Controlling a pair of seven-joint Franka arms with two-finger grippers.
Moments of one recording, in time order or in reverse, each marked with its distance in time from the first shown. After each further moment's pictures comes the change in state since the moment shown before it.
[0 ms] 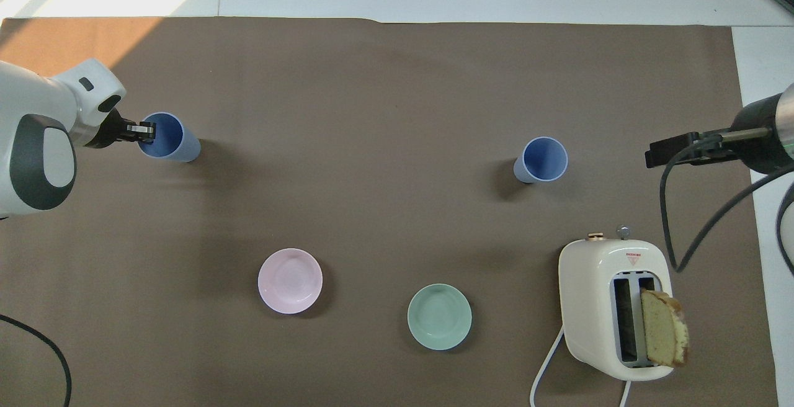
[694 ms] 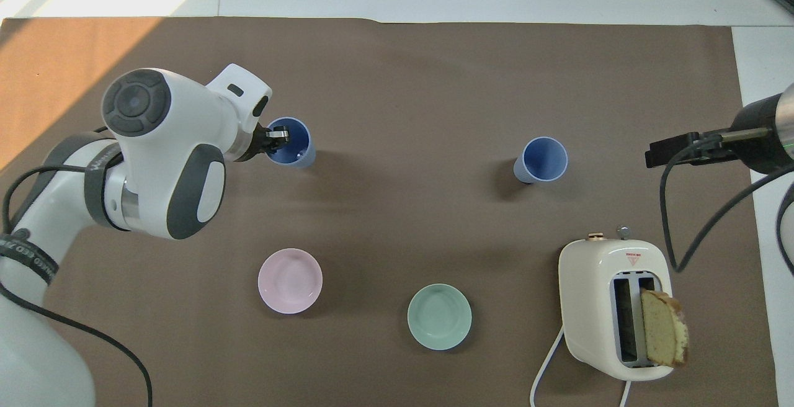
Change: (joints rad) left arm -0.367 -0.024 -0.009 -0.001 0.000 0.002 -0.566; right arm 0.000 0.000 0.000 0.000 0.000 0.000 0.000
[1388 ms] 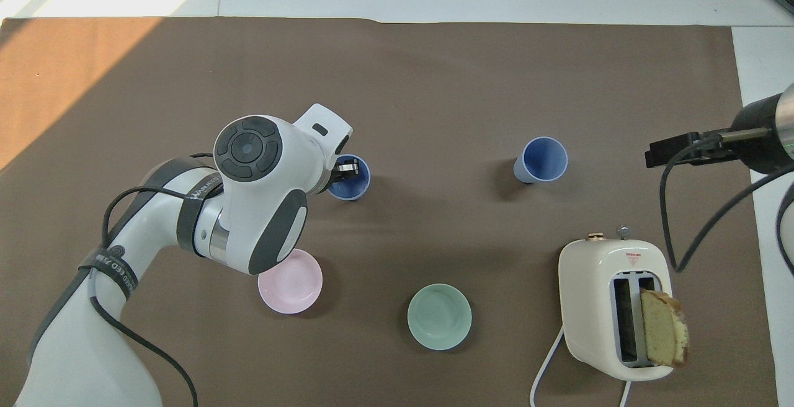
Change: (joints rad) left arm -0.143 0.014 0.007 -0.041 -0.009 0.049 -0.112; right arm 0.000 0.000 0.000 0.000 0.000 0.000 0.000
